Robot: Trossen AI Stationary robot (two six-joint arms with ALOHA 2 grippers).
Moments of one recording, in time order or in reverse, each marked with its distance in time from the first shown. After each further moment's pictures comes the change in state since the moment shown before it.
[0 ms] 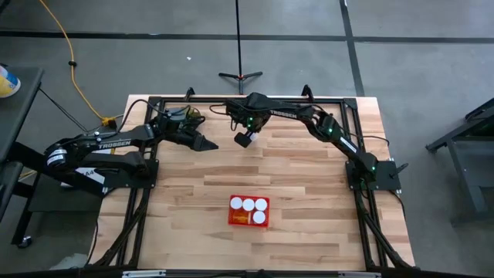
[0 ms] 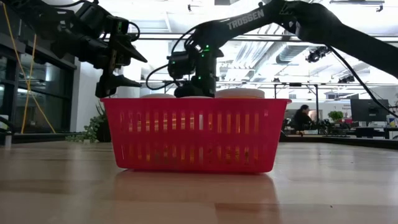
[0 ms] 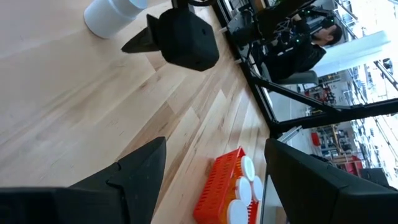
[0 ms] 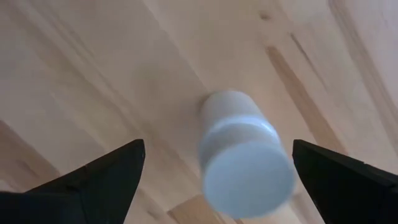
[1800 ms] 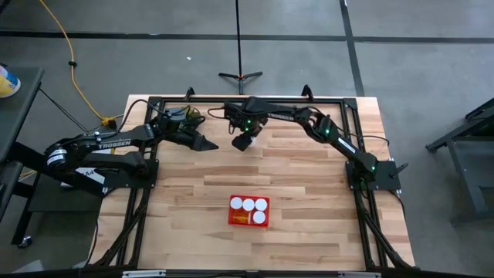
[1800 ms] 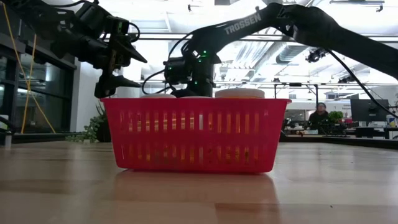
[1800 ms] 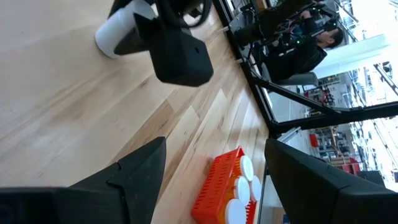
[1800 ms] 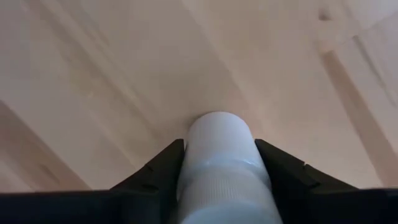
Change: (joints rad) left arm 0.000 0.000 0.000 -0.006 0.001 -0.021; right arm 0.013 0.040 0.002 0.045 -0.084 0.002
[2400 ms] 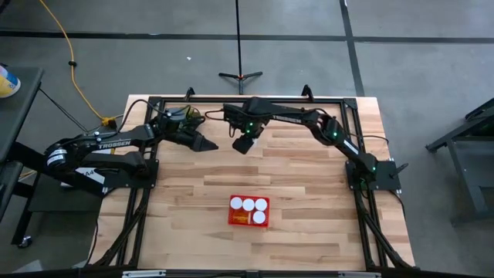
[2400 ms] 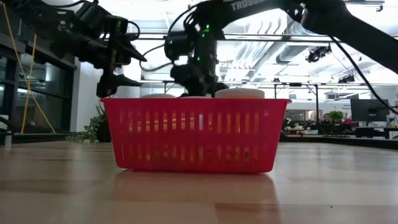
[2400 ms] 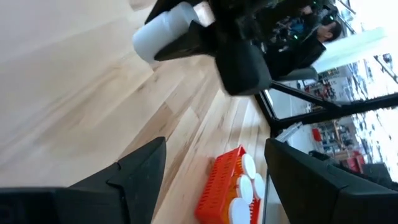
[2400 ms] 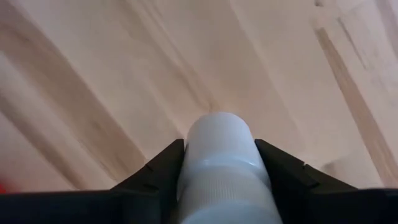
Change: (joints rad) left arm 0.001 0.000 0.000 0.007 0.006 0.043; right arm 0.066 -0.108 0.001 -0.087 0.061 0.036
